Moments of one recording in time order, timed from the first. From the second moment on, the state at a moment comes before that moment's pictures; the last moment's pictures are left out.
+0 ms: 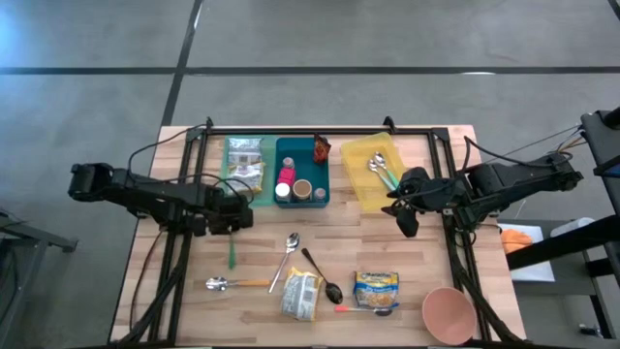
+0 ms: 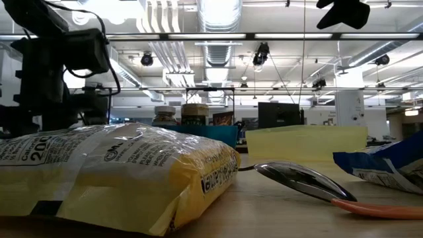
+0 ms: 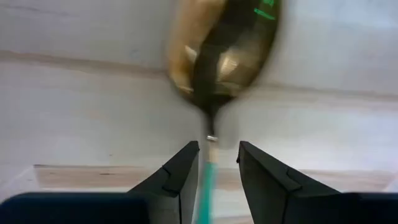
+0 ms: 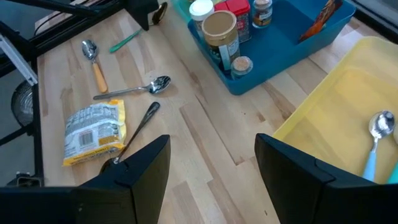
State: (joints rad) left arm 0.04 1.18 0.45 -0.70 0.16 -1.68; right arm 0.26 0.97 1.05 -0.85 0.33 0.70
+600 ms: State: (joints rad) left arm 0.03 1.18 0.43 -0.69 0.15 -1.58; right arm 0.26 0.97 1.05 -0.86 0.31 0.68
